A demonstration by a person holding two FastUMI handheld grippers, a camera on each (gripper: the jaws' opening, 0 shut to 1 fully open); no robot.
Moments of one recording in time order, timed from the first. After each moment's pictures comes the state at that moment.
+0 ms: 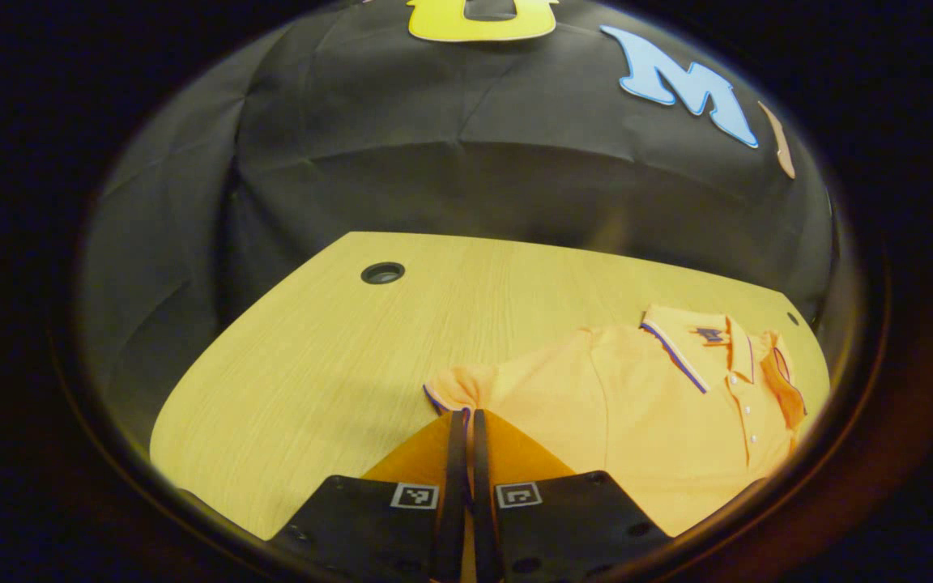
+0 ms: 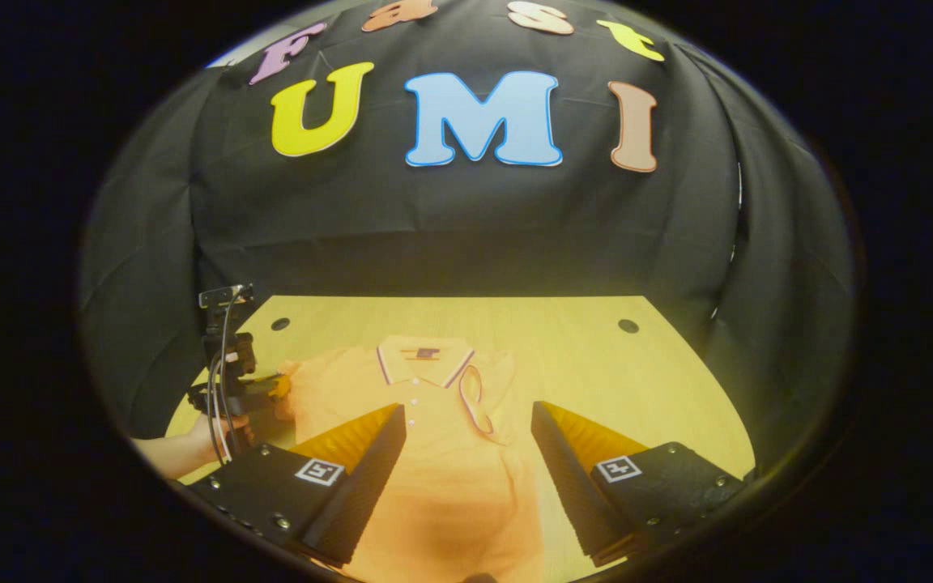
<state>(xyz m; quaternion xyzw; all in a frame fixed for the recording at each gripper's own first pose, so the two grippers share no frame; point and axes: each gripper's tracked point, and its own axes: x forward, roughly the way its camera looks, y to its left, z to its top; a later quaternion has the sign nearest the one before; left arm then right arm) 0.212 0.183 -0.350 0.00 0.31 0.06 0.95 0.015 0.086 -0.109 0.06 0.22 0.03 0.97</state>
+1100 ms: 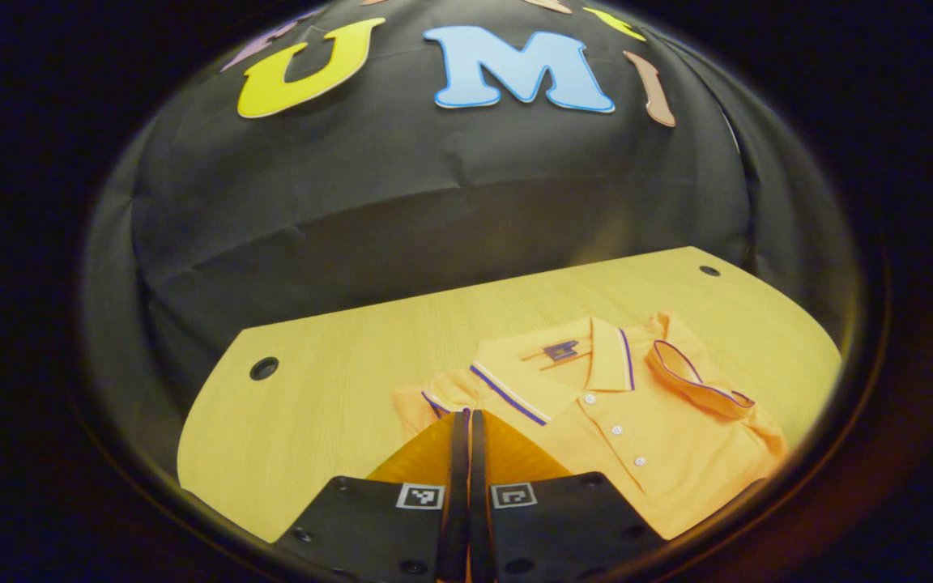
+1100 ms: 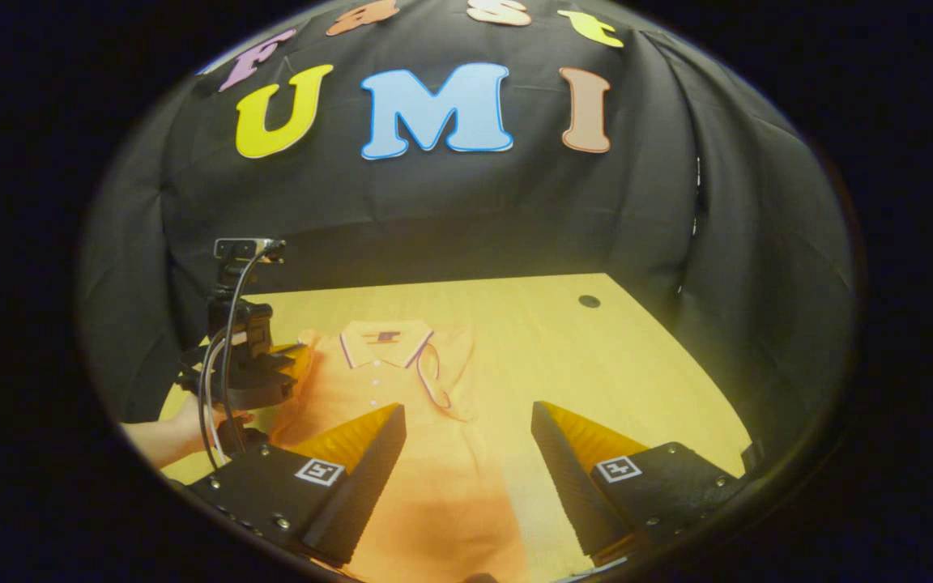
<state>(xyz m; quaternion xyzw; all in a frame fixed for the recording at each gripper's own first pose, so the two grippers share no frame) 0.218 0.008 -0.312 0.12 0.28 -0.11 0.95 -0.013 0.044 -0.141 0.09 0.24 -0.03 0.97</state>
